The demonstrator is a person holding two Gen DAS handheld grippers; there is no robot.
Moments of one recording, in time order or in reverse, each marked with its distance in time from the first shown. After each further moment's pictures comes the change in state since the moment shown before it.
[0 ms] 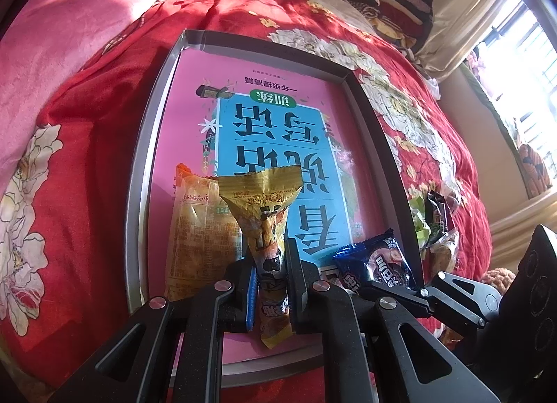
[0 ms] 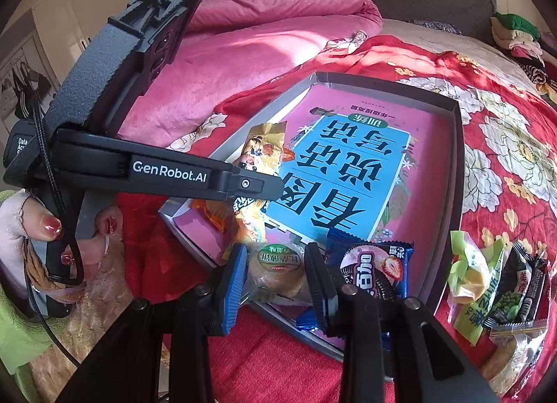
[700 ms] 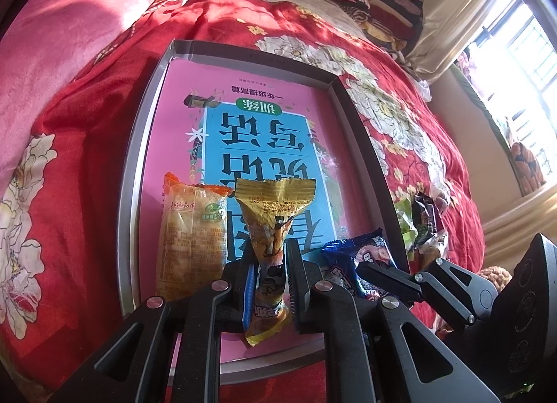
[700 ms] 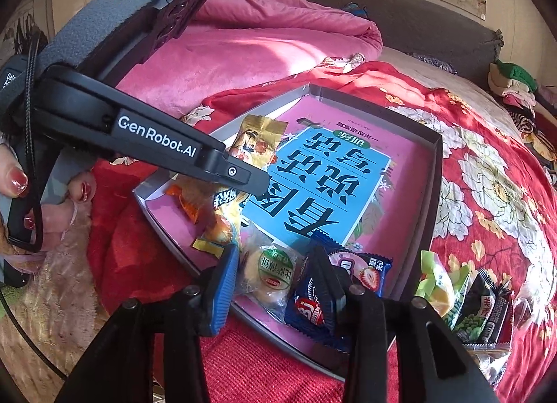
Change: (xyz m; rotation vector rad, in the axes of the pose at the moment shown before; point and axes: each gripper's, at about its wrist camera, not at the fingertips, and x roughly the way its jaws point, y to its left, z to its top) left arm -0.006 -0.006 0.001 0.022 -0.027 -0.031; right arm 0.000 0.011 -0.005 -0.160 -0.042 -0.158
